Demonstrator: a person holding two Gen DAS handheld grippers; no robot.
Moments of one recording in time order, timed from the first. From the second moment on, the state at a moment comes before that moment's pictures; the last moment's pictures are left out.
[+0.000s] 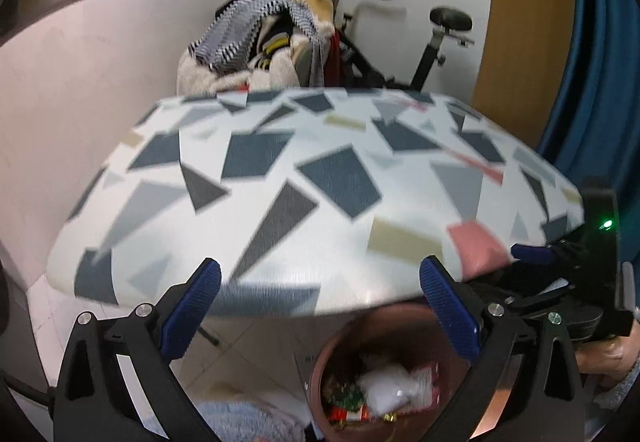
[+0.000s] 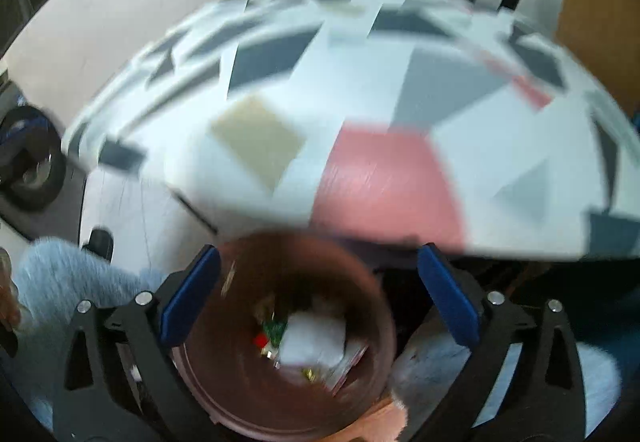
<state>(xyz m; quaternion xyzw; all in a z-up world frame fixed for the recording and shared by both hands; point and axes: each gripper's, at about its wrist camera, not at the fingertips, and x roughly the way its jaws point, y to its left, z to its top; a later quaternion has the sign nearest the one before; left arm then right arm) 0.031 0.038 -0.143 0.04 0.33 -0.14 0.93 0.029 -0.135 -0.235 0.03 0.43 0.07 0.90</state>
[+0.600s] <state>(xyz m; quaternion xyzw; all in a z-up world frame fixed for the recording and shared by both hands) 0.056 0.005 0.005 0.07 0.20 -0.13 0.97 0.049 -0.192 -0.040 0.00 0.29 0.03 0.96</state>
